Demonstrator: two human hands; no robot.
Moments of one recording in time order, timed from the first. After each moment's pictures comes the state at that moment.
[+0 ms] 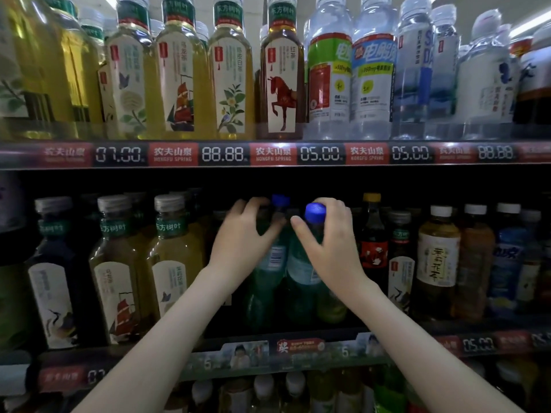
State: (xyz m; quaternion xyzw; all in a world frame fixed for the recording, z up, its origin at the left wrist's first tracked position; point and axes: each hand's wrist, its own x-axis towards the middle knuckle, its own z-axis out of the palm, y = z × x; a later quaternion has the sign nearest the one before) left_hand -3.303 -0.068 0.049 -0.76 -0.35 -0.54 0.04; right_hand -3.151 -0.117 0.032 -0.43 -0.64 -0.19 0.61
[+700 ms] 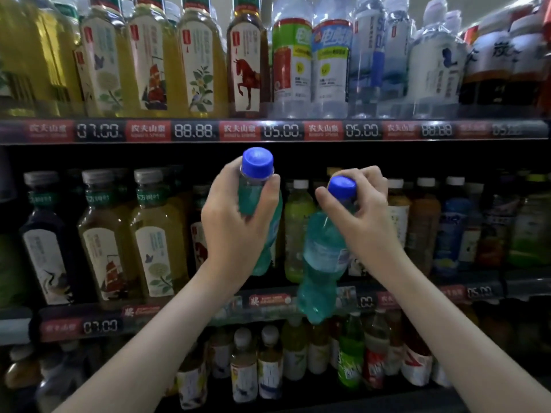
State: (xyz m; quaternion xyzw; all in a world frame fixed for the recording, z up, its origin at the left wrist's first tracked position) left_hand -3.278 -0.189 0.052 -0.67 -0.16 -0.73 0.02; right_hand -3.111 -0.230 0.049 -0.43 -0.64 -0.10 0.62
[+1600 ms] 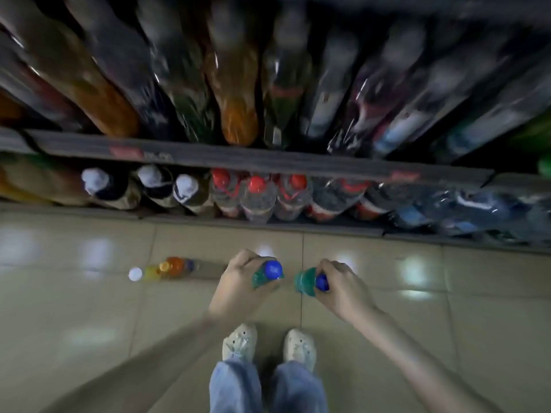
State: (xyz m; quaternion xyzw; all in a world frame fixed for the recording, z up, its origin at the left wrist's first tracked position) left_hand -3.241 -0.312 -0.700 -0.69 -0.58 -0.19 -0.40; right_hand -3.032 -0.344 -0.698 -0.71 -0.63 0.32 -0.02
